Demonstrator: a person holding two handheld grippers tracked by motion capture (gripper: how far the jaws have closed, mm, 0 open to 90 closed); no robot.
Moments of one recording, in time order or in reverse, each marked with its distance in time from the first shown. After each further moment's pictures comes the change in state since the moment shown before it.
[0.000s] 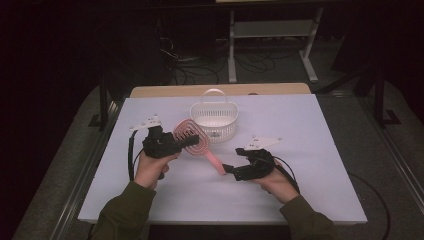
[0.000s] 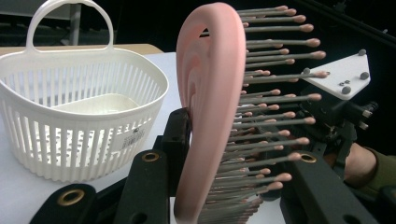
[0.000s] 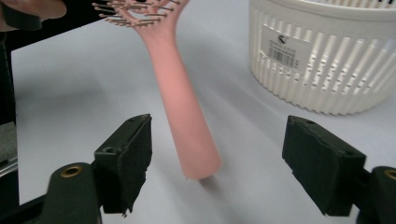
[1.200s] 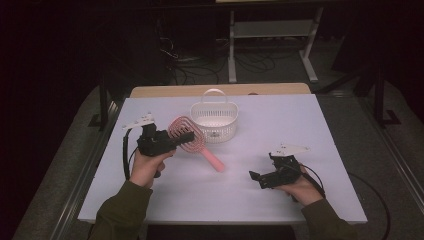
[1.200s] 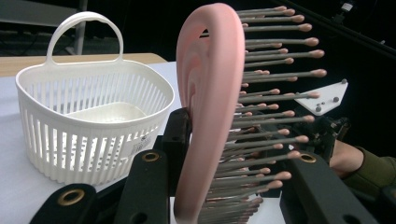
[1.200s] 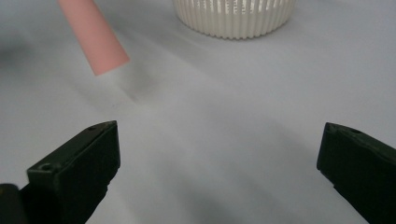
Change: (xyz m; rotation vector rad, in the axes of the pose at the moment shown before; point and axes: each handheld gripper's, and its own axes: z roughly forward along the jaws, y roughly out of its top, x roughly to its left) left arm 0.003 0.005 -0.011 -0.034 0.006 -0.009; right arm -0.034 -0.049 -0.041 0.064 -0.156 0.074
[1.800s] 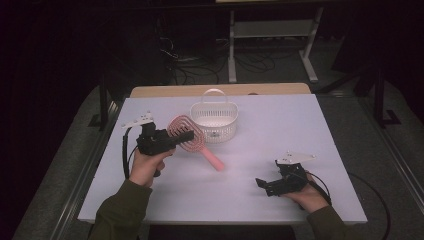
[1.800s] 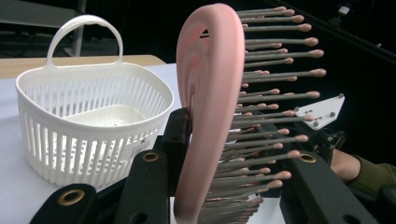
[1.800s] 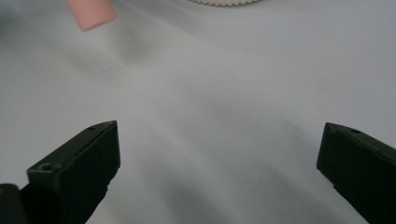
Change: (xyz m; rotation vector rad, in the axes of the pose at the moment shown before) left arm 0.001 0.004 -0.001 -0.009 -0.011 -0.005; right arm -0.004 -0.023 -0.008 0.027 -0.020 0.013
